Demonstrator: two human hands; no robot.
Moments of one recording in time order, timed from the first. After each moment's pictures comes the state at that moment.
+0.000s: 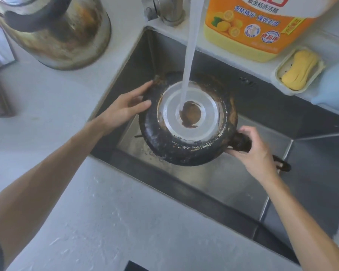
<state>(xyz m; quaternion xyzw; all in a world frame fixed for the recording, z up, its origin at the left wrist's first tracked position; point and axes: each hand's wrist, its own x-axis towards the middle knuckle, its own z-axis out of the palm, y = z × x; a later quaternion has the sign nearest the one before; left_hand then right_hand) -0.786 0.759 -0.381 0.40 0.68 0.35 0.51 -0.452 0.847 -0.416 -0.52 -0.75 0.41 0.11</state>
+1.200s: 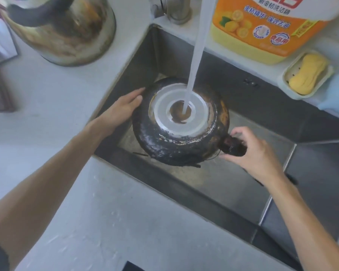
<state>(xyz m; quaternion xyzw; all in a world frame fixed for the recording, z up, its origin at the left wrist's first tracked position) -0.803 0.758 -0.421 0.32 0.74 0.34 0.48 -0.471 0.853 -0.387 -0.47 -0.80 0.36 -0.03</state>
